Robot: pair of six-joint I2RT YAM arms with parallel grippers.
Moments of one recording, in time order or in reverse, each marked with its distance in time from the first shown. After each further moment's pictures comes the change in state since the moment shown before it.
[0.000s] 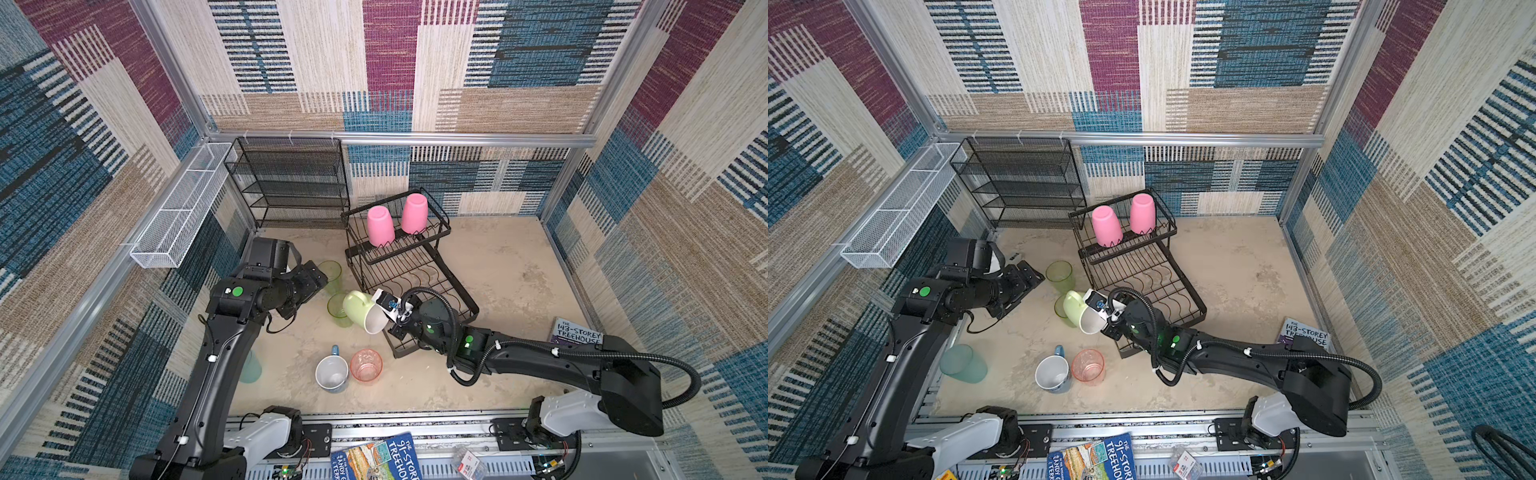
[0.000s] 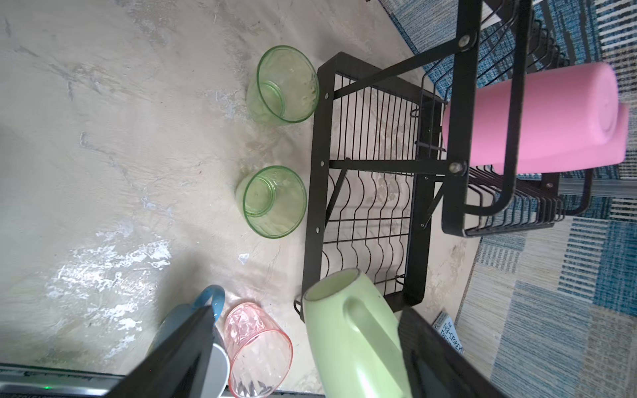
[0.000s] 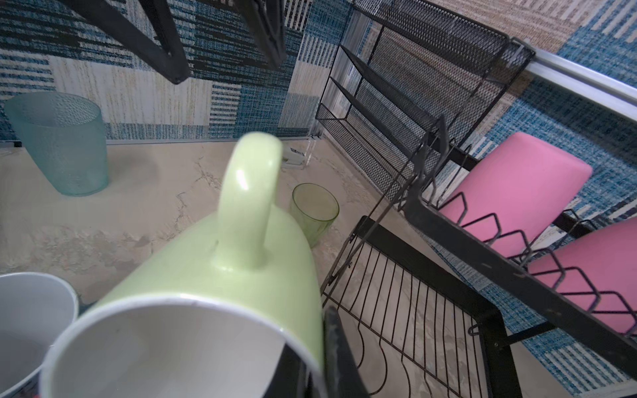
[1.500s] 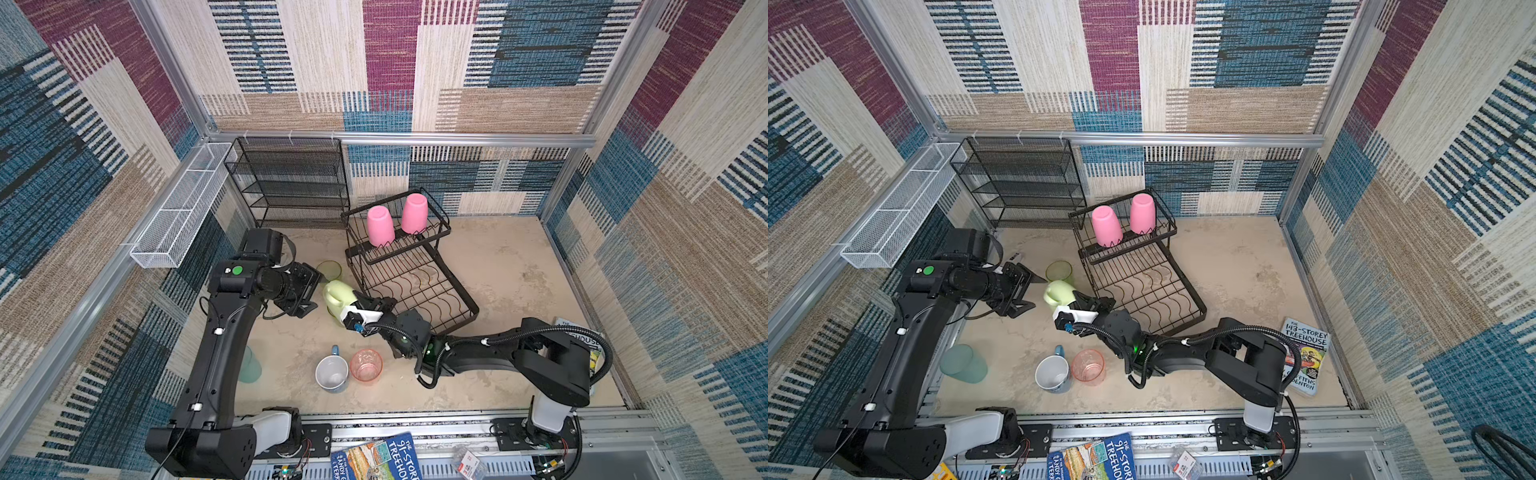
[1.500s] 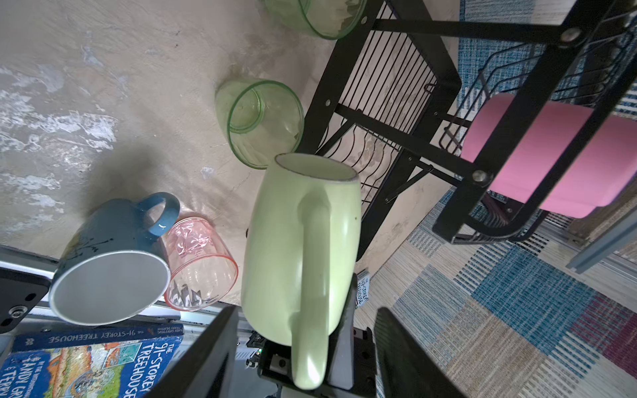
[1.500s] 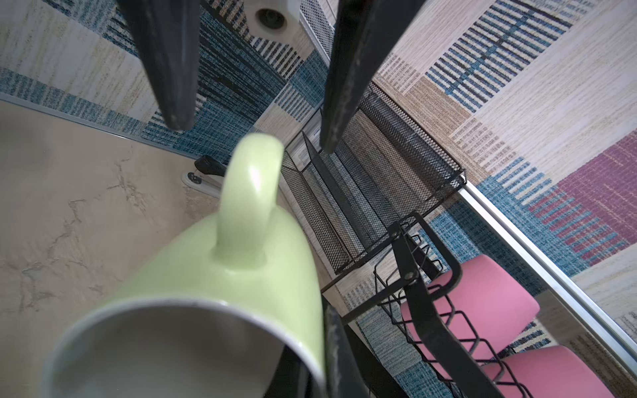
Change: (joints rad) left arm 0.113 0.103 0.045 -0.121 0.292 -0.246; right arm 0.054 0.335 0.052 0.550 0.105 -0.462
